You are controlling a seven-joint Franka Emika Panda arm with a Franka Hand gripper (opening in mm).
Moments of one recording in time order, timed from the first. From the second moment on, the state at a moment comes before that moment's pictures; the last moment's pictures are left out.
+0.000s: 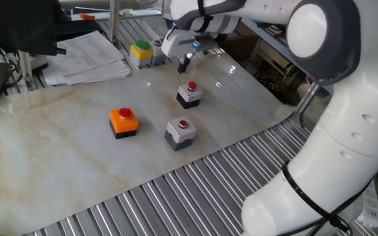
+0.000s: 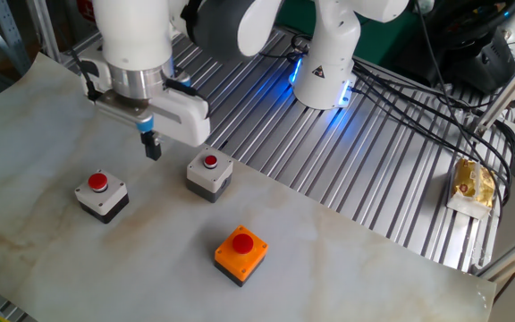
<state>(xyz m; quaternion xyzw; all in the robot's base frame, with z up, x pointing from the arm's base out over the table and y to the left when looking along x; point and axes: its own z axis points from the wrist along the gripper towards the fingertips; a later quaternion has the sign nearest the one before) 0.567 -0.118 0.256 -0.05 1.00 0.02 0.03</state>
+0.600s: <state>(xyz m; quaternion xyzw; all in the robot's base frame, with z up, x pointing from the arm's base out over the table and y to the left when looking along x) 0.564 -0.124 0.227 -0.04 1.00 0.02 0.04</state>
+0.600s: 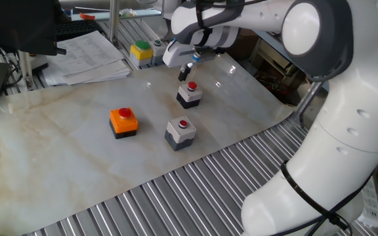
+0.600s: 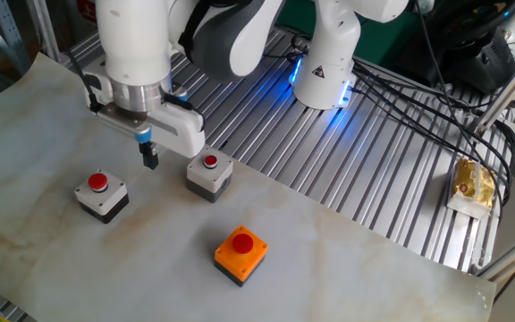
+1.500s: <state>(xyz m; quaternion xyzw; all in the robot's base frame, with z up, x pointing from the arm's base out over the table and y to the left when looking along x) 0.565 -0.122 0.217 0.00 1.00 0.02 0.00</state>
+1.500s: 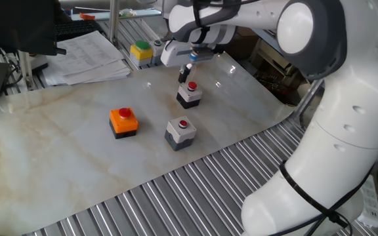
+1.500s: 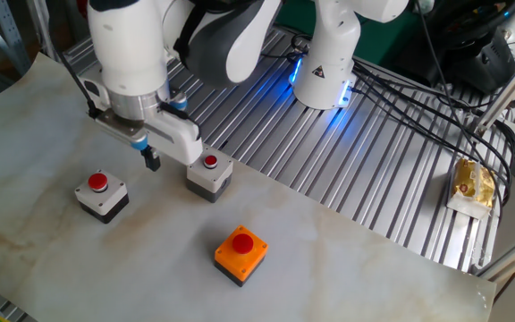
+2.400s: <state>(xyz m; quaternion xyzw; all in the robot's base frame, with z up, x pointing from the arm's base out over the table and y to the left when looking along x) 0.565 -0.120 0.208 0.01 1.00 0.02 -0.01</state>
